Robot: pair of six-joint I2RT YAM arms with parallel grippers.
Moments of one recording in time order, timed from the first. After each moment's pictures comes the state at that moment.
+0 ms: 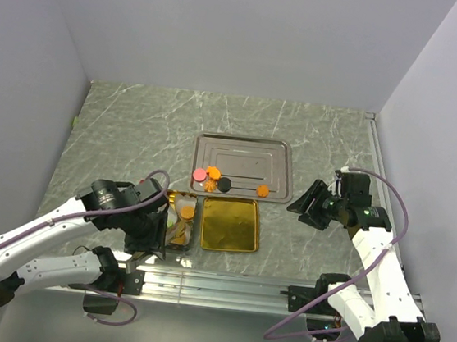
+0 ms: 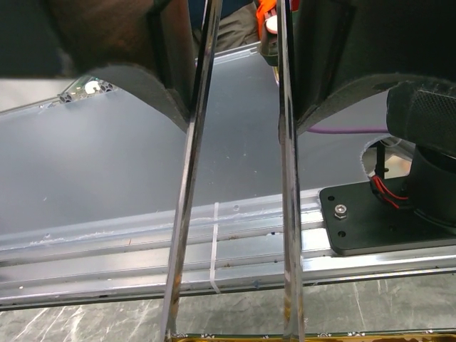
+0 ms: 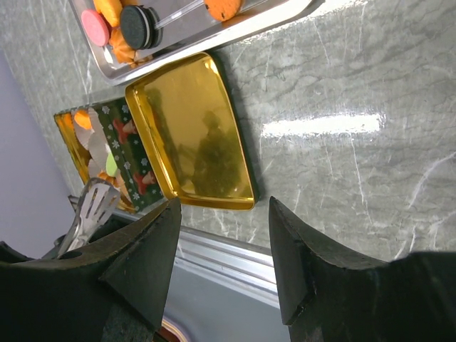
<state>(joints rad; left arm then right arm) -0.91 0.91 0.95 -1.34 0.13 -0.99 0.06 0.91 0.74 -0.78 -0.43 0.63</state>
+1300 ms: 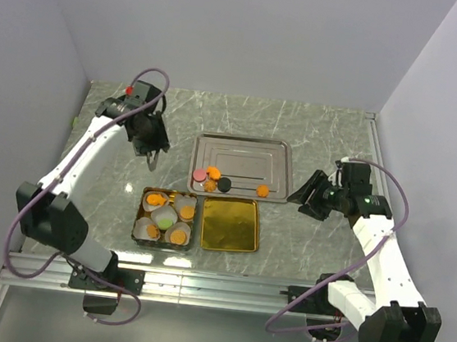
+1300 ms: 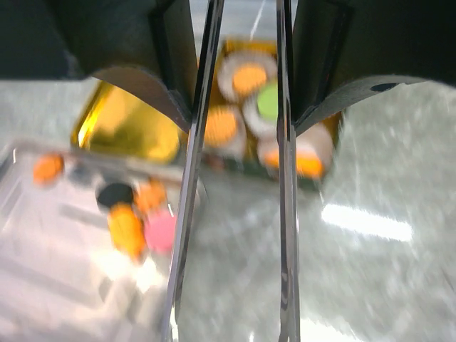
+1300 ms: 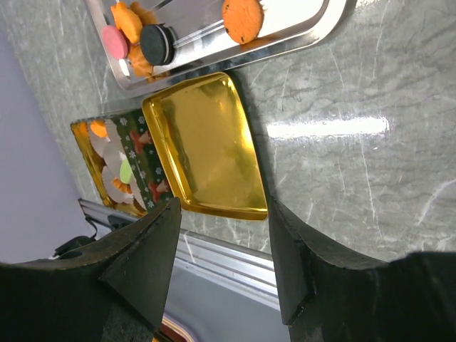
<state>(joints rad) -0.30 1.49 1.50 -1.07 -0.11 -0.66 0.06 1.00 0.83 -0.77 -0.43 0.64</state>
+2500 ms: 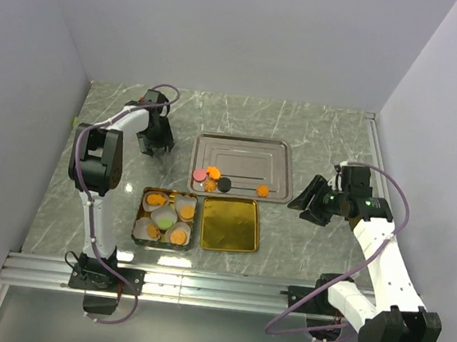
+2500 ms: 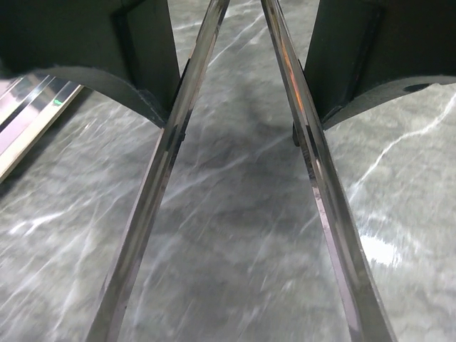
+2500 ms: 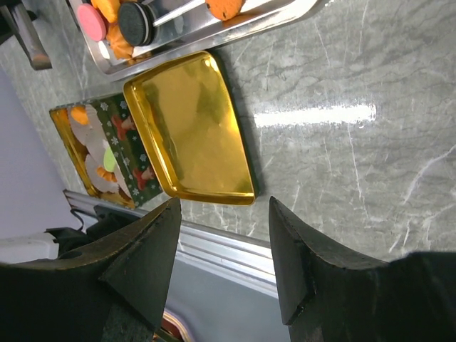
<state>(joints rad) -0.13 2.08 1.55 -0.68 -0.07 -0.51 0.06 0.98 0.82 -0.84 -0.43 0.60</state>
